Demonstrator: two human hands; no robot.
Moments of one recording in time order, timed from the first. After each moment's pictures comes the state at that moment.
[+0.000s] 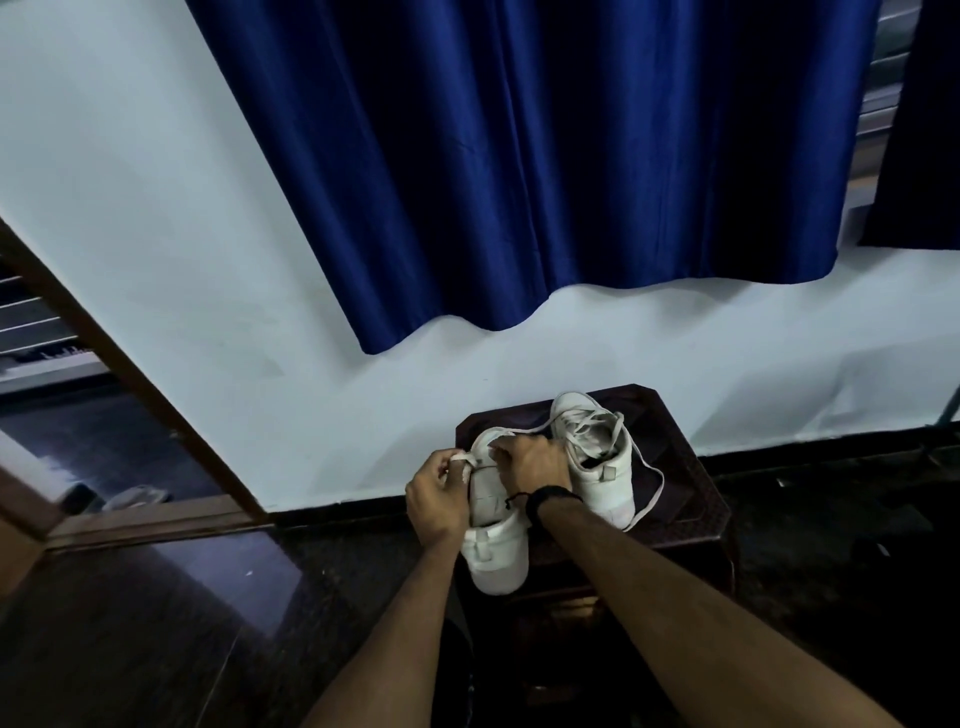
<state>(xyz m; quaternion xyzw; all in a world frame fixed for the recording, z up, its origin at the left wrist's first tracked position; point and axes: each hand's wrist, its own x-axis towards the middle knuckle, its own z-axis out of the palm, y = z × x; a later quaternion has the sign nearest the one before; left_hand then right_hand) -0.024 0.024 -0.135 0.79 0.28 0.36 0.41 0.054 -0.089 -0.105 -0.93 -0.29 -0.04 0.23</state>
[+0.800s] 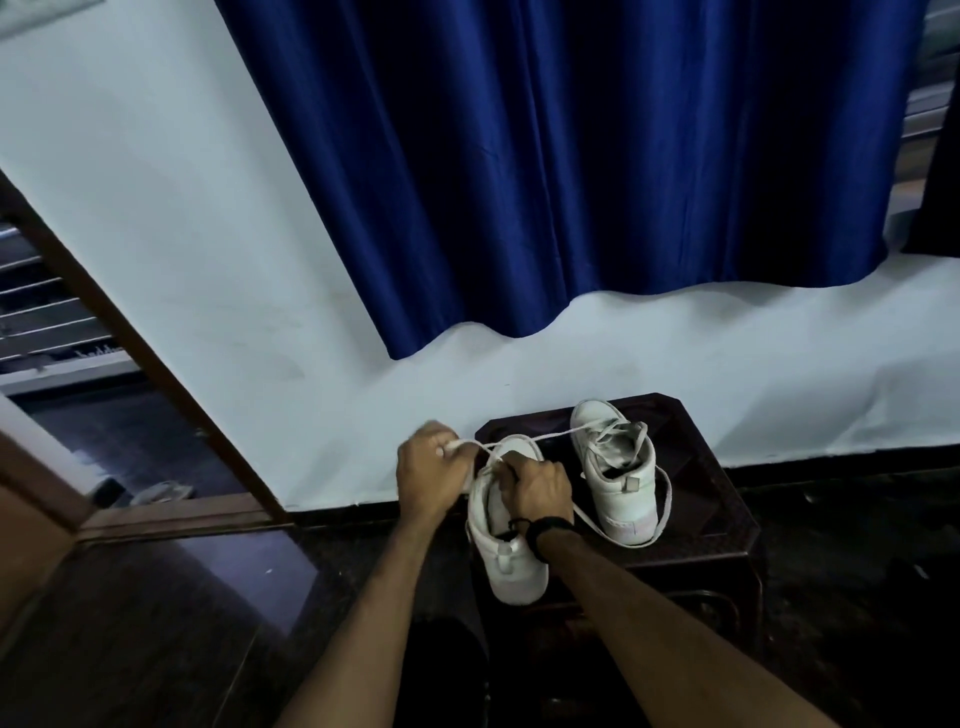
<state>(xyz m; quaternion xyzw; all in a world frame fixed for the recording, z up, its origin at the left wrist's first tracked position) -0.032 0.047 -0.062 0.85 0.20 0.32 0.36 0.034 -0.065 -0.125 -0.92 -0.21 -0.10 0.30</state>
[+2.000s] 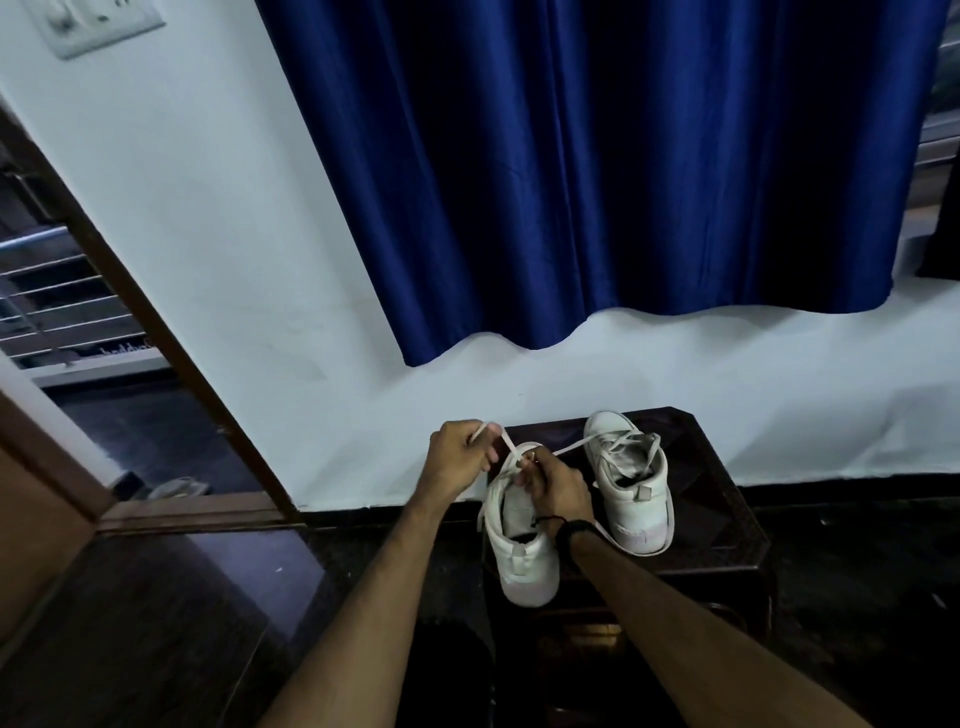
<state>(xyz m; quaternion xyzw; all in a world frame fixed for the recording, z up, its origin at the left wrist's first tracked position) -0.023 0.049 -0.040 0.87 0.18 0.18 0.43 0.040 -0.080 -0.130 -0.85 -0.23 -0.03 0.47</state>
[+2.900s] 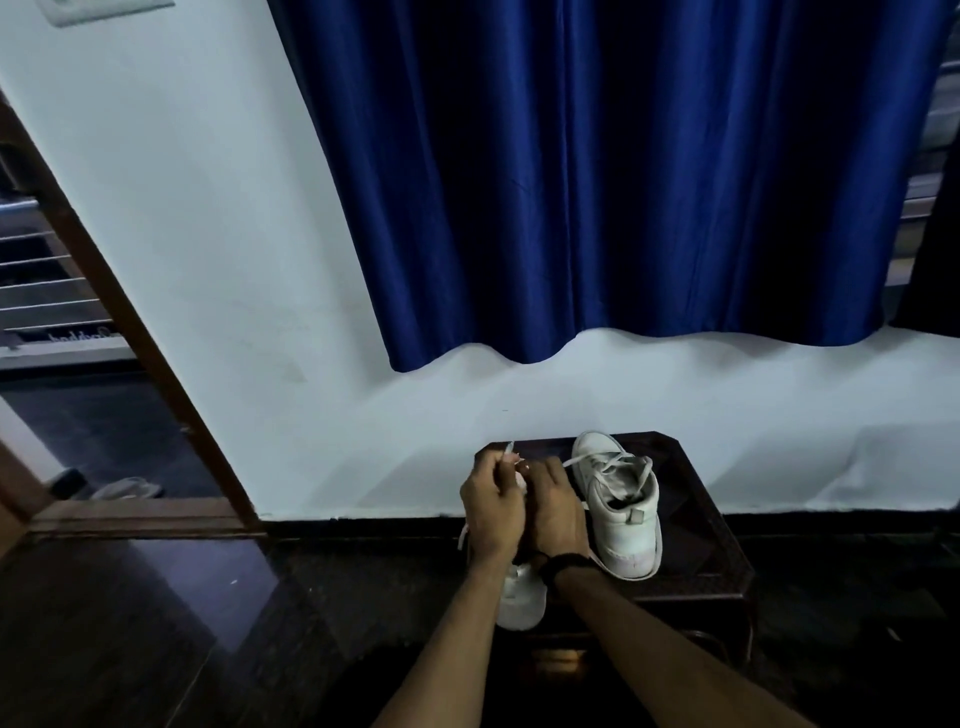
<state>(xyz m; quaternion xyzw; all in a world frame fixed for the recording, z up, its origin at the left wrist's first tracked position) -0.002 -0.009 -0.107 0.75 0.20 0.40 0.48 0.024 -0.084 -0.113 -0.85 -0.28 -0.15 0.41</state>
